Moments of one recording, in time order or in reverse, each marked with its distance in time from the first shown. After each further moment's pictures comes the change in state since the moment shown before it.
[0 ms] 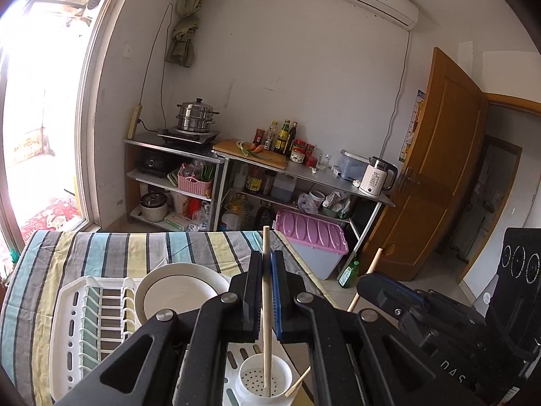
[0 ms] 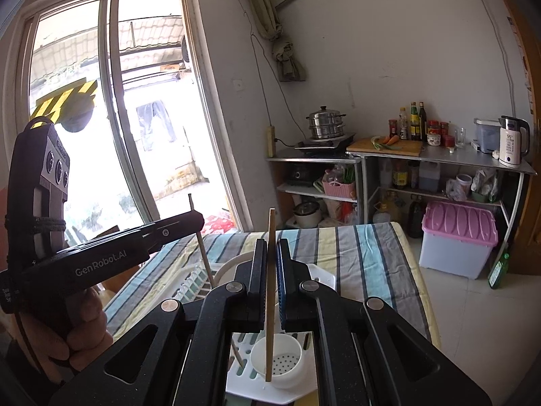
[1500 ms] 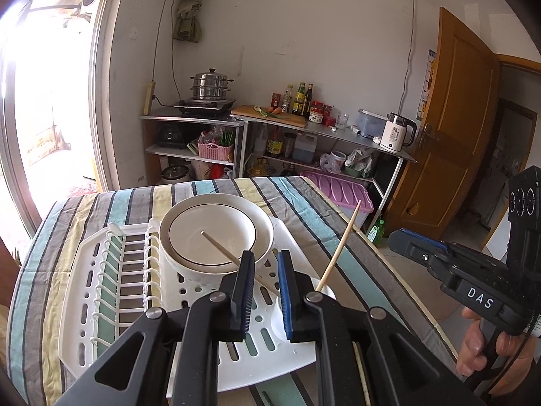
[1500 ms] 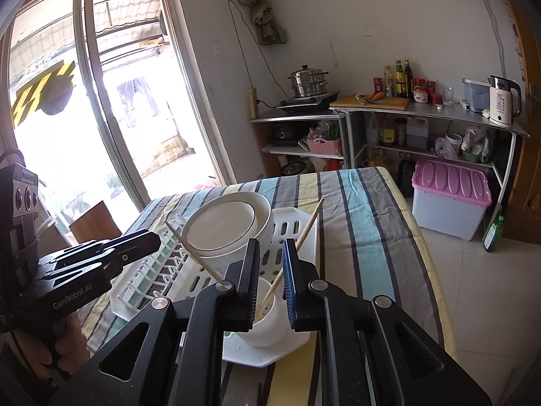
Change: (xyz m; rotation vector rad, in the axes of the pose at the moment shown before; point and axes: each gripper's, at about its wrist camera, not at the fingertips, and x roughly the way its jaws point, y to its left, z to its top) left arm -0.014 0.012 -0.083 0.063 0.120 0.105; right arm 0.004 -0.024 -0.055 0.045 0.144 -0.046
